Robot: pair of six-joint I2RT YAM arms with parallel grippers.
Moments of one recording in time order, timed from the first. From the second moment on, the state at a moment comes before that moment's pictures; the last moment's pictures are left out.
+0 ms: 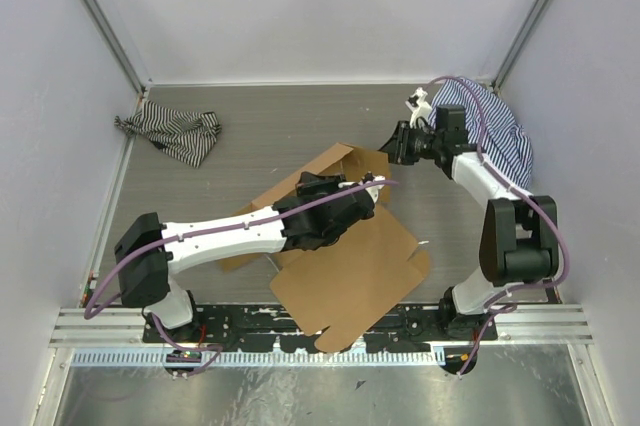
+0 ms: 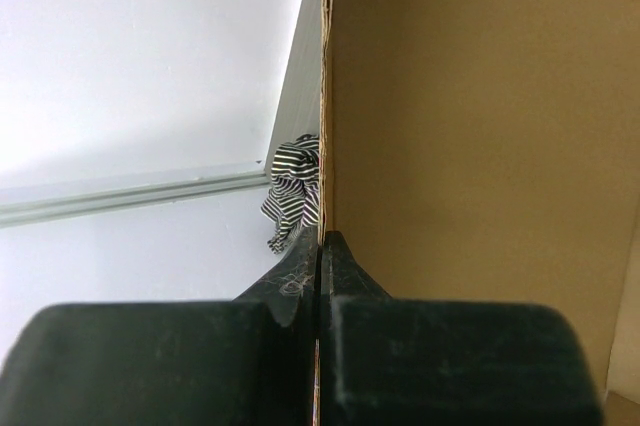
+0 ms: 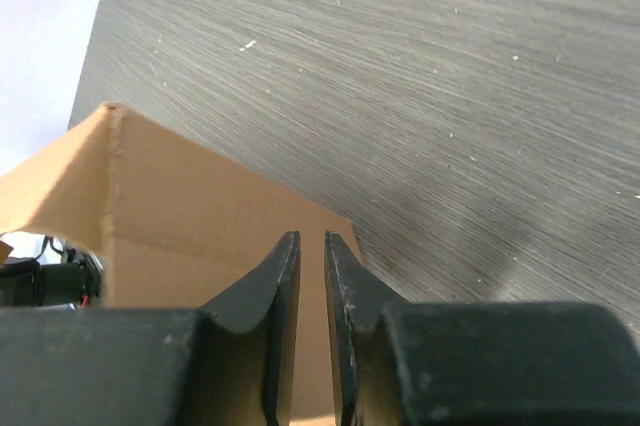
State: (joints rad) left arm -1.22 1.64 1.30 -0.48 -1.04 0.53; right arm 0.07 1.61 1.04 -0.11 -0.80 0.24
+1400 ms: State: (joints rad) left arm -1.23 1.65 1.29 -0.50 -1.10 0.49; right arm 0.26 1.31 0.76 -0.04 -0.62 0.17
